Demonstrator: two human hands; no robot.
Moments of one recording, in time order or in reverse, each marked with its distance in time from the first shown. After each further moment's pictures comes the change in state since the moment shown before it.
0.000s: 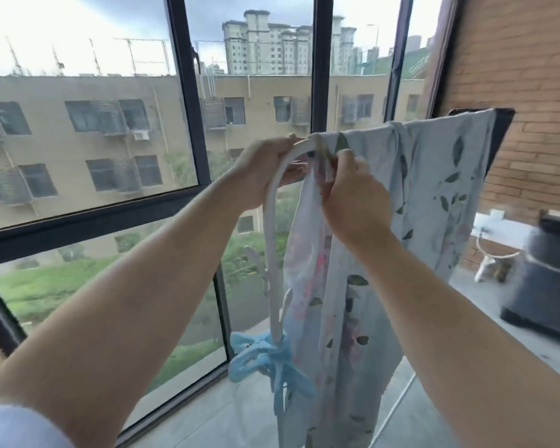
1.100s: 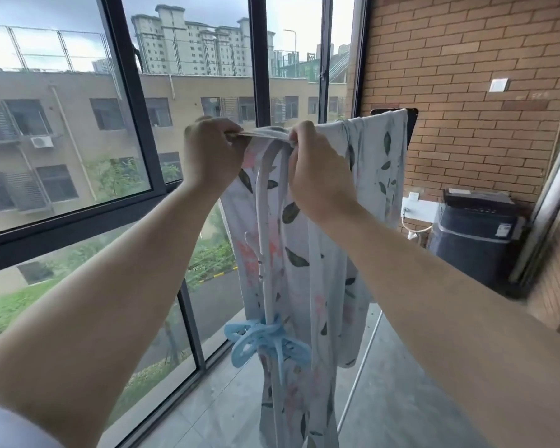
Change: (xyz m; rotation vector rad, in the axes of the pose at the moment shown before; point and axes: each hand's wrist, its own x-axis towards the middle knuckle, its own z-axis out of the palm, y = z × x) left_hand -0.018 0.013 -0.059 0.909 0.419 0.733; right_hand -0.018 -0.073 -0.059 0.078 0.025 -0.100
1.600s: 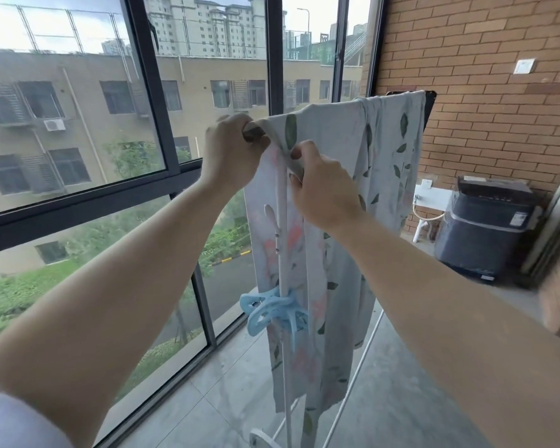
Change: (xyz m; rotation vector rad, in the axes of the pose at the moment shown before) left_hand -0.039 -0.009 -0.014 0.030 -0.111 0.003; right_hand -0.045 -0.010 0.028 0.037 -0.134 0.024
